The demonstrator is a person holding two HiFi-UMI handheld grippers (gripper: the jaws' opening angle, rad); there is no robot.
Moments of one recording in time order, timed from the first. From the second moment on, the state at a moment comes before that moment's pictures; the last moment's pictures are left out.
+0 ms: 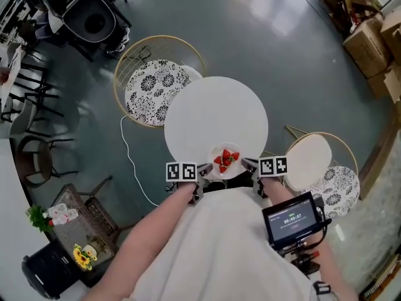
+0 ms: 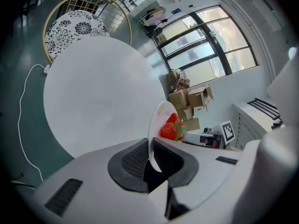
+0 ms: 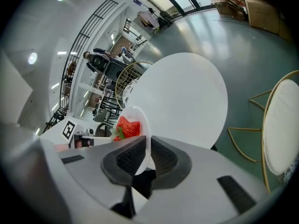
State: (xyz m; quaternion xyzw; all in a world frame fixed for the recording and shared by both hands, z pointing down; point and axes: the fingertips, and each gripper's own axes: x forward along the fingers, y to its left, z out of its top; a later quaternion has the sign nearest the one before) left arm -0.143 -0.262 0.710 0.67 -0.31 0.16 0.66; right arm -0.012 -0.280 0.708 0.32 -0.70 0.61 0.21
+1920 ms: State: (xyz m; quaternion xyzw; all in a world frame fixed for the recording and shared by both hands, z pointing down) left arm -0.079 -0.404 0.804 0.62 -0.37 0.38 0.57; right arm 0.051 -0.417 0.802 0.36 -0.69 0.54 0.31
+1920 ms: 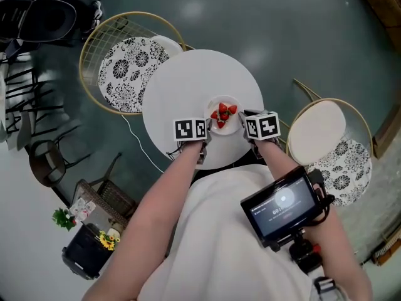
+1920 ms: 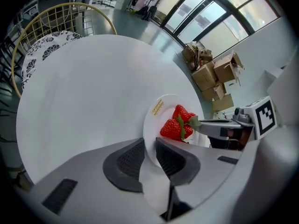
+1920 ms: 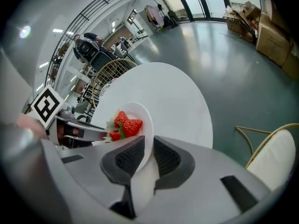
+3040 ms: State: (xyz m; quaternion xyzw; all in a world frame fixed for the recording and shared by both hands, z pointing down) left arm -0.108 -0.394 0.752 0.69 -0.43 0.29 0.51; right arm 0.058 -0.426 0.749 0.39 -0.76 0.43 0.29
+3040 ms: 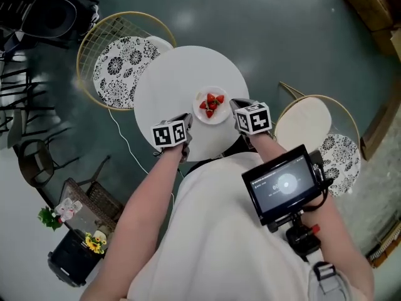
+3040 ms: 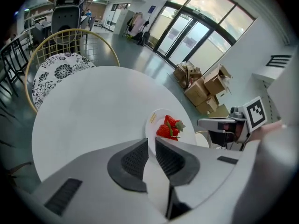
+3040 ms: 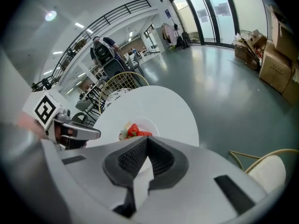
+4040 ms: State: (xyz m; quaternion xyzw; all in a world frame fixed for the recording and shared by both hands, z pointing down) left arm -0.147 -0.230 0.659 0.77 -0.41 0.17 0.45; right arm 0.022 -0.290 0.629 0.35 -0.83 0.38 0.22
